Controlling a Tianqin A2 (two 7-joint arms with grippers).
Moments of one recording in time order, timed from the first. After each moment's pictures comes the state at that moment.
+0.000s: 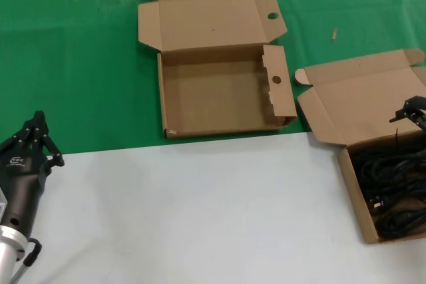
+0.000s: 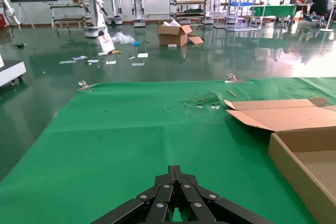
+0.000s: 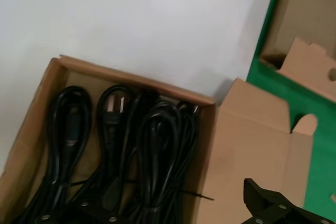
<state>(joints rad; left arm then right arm) 0.00 -0.30 1.60 -1.60 -1.80 0.00 0.00 0.74 1.05 -2.10 1.46 1.21 -1.15 -0.26</state>
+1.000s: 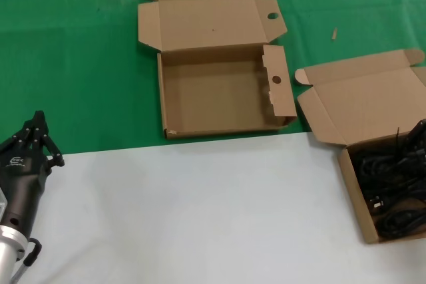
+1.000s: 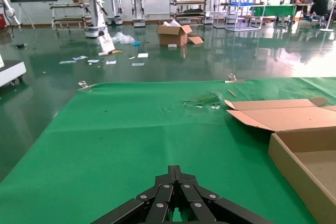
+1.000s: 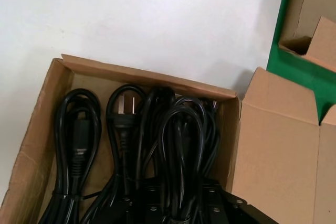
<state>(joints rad) 0.00 -0.30 1.60 -1.60 -1.80 0.00 0.00 0.71 0.98 -2.06 1.37 1.16 -1.16 -0.26</state>
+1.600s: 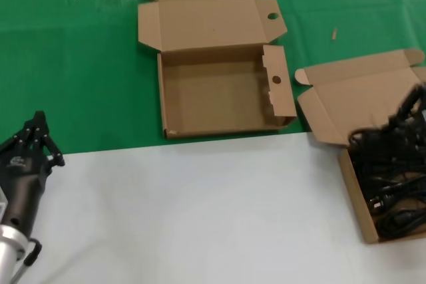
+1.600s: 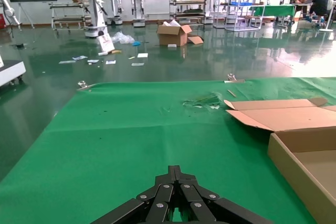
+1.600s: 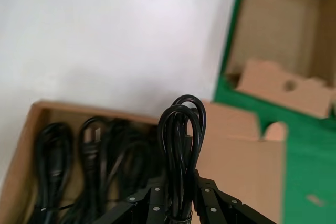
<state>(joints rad) 0.00 -0.30 1.60 -1.60 -1.80 0.00 0.00 0.88 0.97 -2.05 1.48 1.17 -1.37 -0.11</state>
